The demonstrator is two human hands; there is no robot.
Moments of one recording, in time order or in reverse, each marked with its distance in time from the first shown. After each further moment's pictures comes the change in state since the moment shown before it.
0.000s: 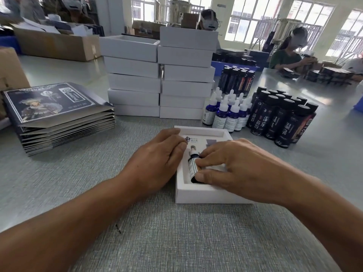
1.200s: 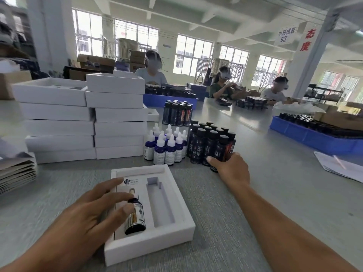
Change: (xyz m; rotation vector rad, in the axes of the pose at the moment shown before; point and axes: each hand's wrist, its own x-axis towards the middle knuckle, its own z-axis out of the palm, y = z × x) left_hand -0.007 0.004 0.003 -0.155 -0.031 0.049; right_hand -0.012 0.179 0.001 0.365 0.752 1.040
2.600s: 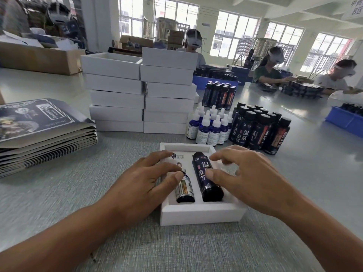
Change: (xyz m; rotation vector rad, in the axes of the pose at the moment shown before) left_hand -0.001 0.001 -0.002 0.058 -0.073 -0.005; right_hand -0.128 -0.063 -0.021 -0.221 -0.474 -0.741
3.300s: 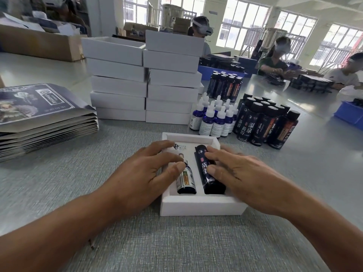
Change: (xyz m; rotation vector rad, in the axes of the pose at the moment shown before) left_hand -0.003 0.005 -0.002 0.003 -0.009 -0.026; right_hand 0.002 0.006 0.007 -0.108 -0.331 -0.026
